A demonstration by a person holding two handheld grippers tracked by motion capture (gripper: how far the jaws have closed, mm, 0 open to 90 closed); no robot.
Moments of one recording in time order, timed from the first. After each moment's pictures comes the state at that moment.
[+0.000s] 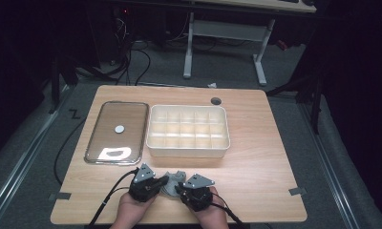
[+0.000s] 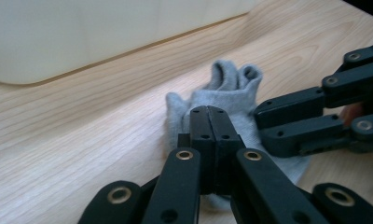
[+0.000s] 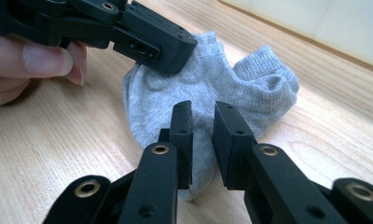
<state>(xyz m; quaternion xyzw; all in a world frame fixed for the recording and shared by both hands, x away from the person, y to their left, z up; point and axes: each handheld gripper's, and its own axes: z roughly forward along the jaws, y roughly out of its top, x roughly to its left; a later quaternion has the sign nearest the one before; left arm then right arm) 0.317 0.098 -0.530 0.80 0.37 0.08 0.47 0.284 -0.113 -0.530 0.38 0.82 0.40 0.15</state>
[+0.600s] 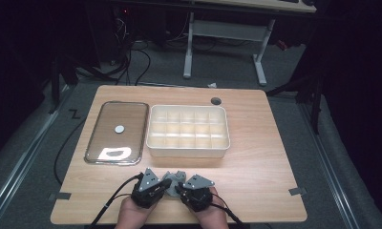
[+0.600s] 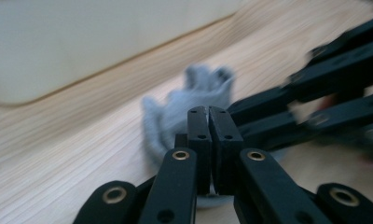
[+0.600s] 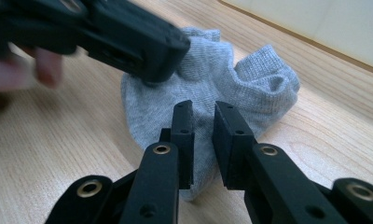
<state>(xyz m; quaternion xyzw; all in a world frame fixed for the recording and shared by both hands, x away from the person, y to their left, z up) 0.298 0.085 -0.525 0.82 0.34 0.14 0.44 0.283 -0.113 -0.531 0.38 0.82 0.40 0.16</state>
